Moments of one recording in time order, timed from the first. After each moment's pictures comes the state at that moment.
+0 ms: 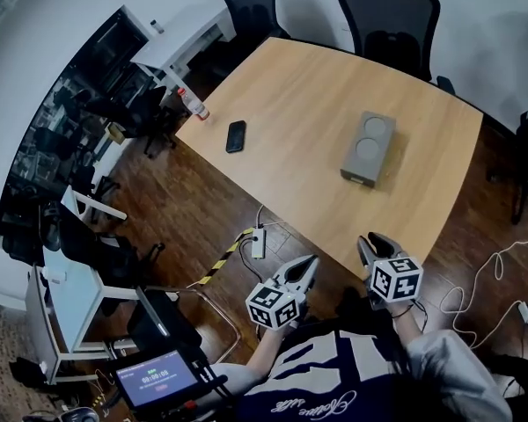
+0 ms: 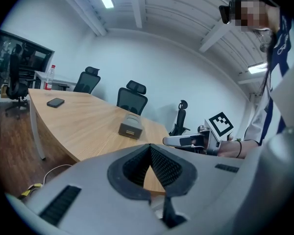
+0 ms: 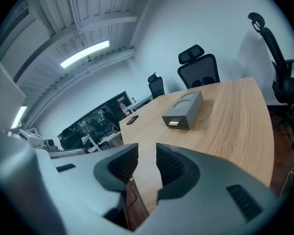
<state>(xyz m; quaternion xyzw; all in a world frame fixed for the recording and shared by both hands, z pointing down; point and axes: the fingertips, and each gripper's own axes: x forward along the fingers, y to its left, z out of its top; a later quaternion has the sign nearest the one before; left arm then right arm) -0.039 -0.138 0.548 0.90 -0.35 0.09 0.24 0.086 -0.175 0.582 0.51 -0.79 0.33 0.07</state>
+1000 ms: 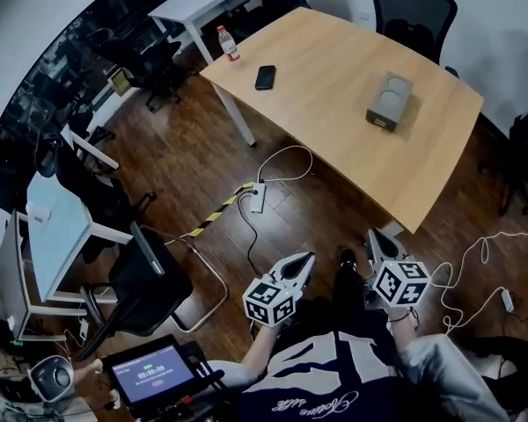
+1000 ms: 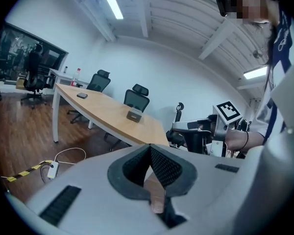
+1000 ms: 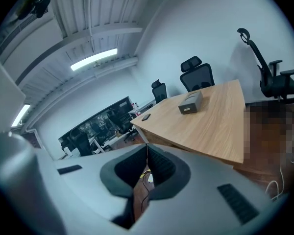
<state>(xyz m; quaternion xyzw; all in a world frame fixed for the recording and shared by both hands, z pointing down) -0.158 0.073 0.563 0.89 -0.38 0.07 0.26 -0.017 0.023 0.541 0.54 -0.78 0.31 0.03</state>
